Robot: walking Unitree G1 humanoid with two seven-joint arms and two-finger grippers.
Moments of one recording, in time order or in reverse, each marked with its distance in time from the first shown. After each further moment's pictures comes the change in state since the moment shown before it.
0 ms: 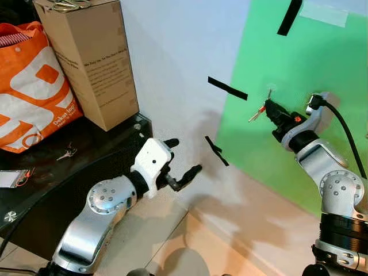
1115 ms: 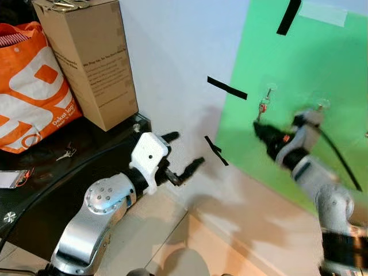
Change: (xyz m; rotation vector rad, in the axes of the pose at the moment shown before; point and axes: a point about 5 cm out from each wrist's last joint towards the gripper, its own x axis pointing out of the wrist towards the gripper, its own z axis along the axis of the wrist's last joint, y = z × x) left arm -0.005 0.005 0.004 -0.011 -0.029 0.104; right arm -0.017 -0.007 -0.037 -0.226 0.170 -0.012
